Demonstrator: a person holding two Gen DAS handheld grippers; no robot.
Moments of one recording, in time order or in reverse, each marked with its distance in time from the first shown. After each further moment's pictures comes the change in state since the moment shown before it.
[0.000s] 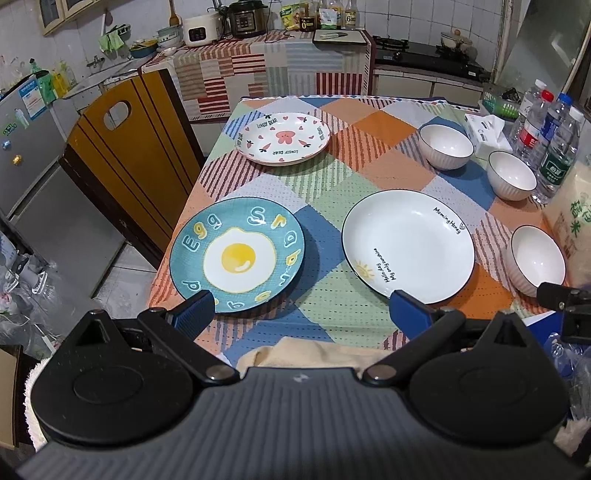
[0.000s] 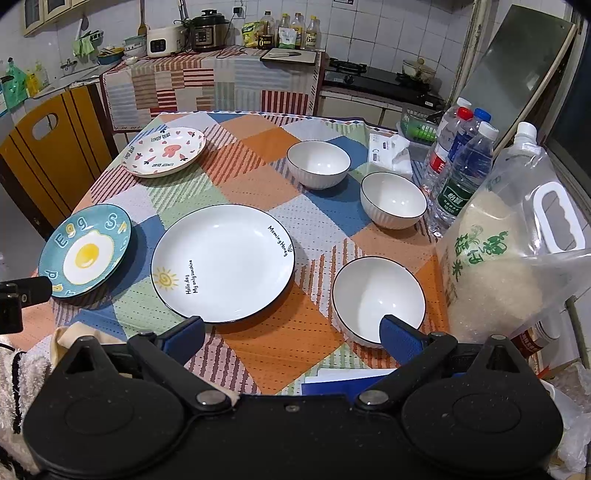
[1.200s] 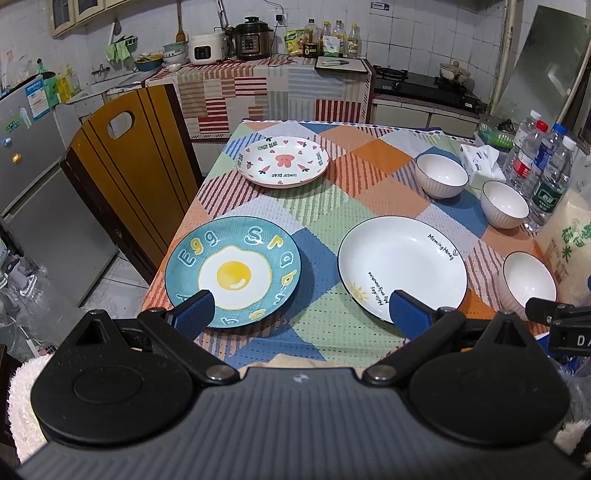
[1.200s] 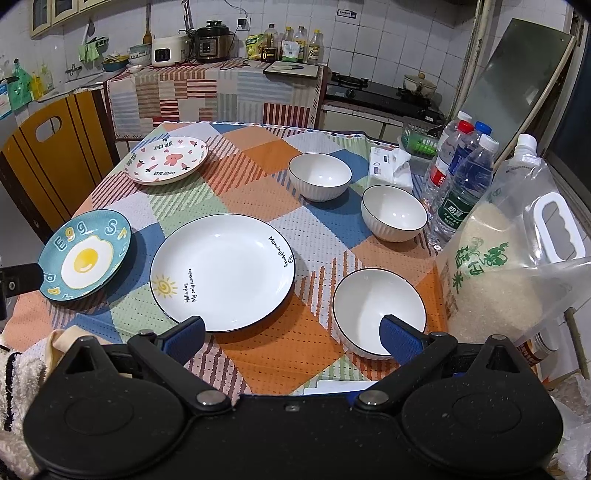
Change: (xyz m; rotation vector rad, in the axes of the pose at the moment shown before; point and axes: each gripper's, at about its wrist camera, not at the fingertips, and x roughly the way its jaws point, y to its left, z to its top) left arm -0.006 0.008 -0.007 -0.053 -0.097 -0.036; right arm 0.002 0.003 -0.004 -0.017 -0.054 -0.007
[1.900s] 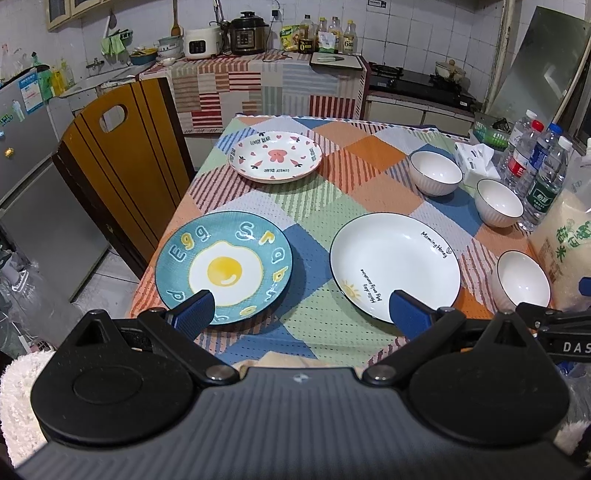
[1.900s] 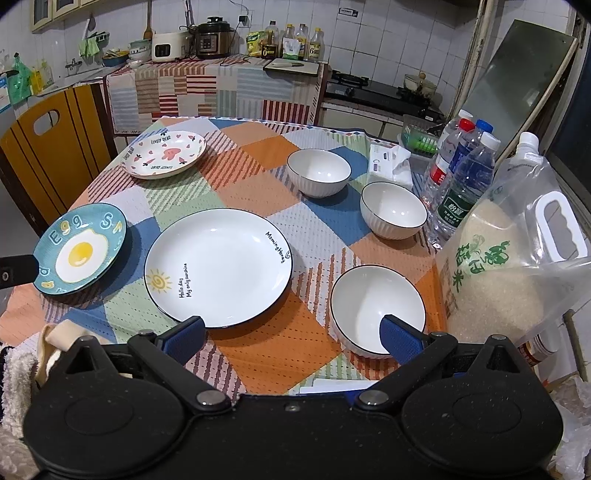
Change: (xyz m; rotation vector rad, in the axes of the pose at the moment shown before) left arm 0.008 -0.001 0.000 -0.002 0.022 -0.033; right arm 0.008 0.001 -0.004 -0.014 0.007 -0.011
